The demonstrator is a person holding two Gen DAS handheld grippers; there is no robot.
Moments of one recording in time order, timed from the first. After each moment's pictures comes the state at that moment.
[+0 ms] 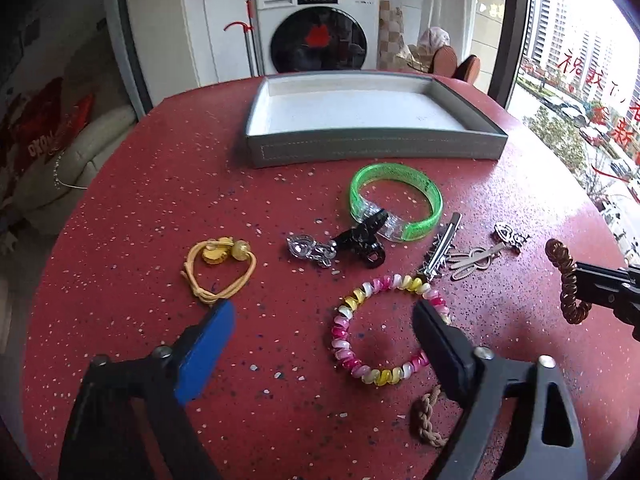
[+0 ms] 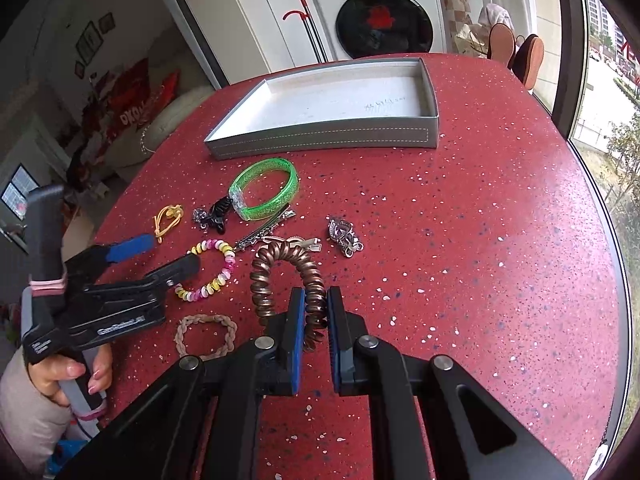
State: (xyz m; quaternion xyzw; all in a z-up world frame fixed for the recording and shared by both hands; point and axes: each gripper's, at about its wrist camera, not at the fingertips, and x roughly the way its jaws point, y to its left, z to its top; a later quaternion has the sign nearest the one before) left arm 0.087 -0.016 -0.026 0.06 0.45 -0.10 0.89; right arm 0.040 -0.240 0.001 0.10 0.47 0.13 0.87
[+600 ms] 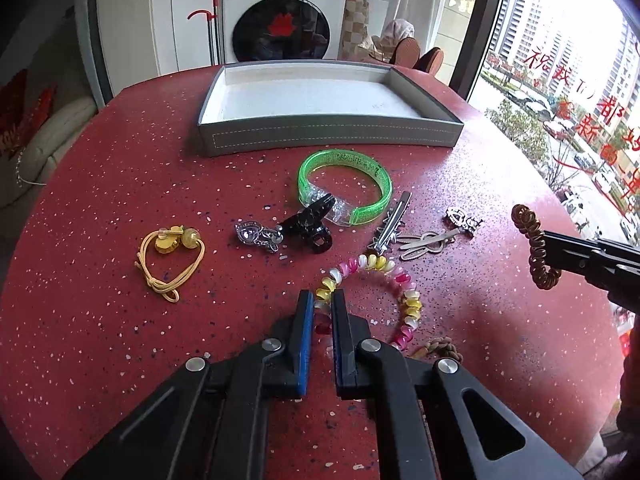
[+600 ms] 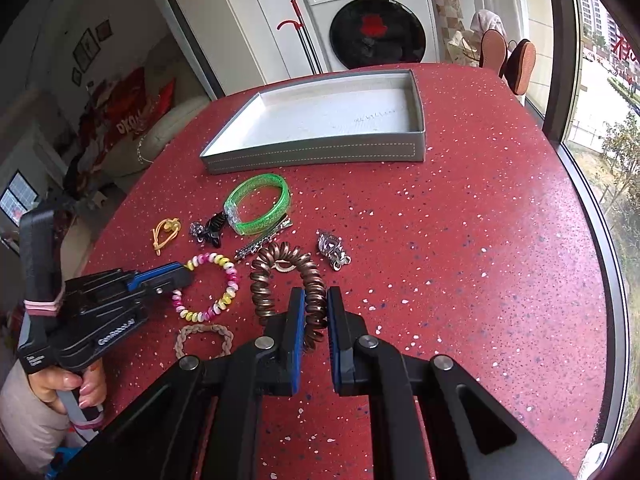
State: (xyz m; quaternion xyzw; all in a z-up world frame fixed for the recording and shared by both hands) left arm 0.082 -0.018 -0.015 0.03 0.46 -0.17 0.87; right arm 0.040 -0.250 0.015 0.11 0.45 0.12 0.88
